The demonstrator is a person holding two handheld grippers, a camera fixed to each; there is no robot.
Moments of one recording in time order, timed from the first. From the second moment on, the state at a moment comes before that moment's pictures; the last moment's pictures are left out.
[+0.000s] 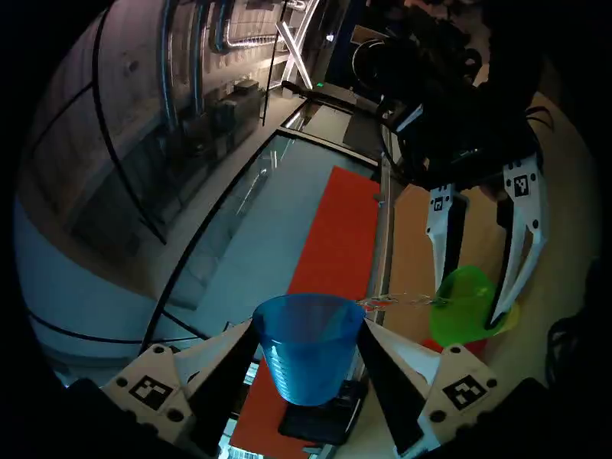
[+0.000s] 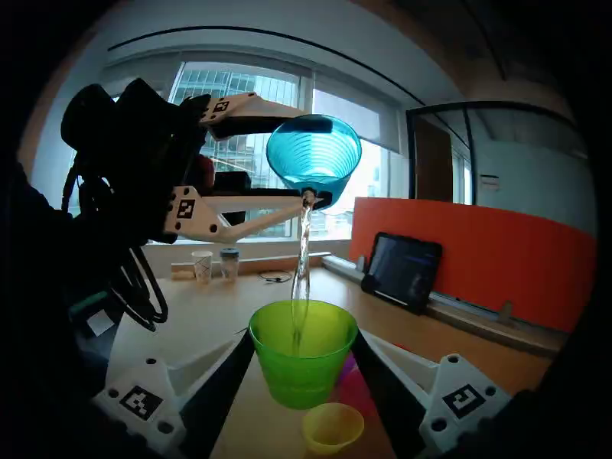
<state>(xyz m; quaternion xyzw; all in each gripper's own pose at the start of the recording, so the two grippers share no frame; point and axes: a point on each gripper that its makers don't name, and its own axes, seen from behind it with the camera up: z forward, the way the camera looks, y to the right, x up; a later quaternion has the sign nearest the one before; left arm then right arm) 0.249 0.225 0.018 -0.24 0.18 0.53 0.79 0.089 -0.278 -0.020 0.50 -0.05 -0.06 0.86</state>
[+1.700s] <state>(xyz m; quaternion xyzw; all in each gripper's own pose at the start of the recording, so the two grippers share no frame) 0.265 0.239 0.005 -0.19 0.24 0.65 0.69 0.093 -0.276 -0.020 0.49 -0.04 -0.07 0.87</state>
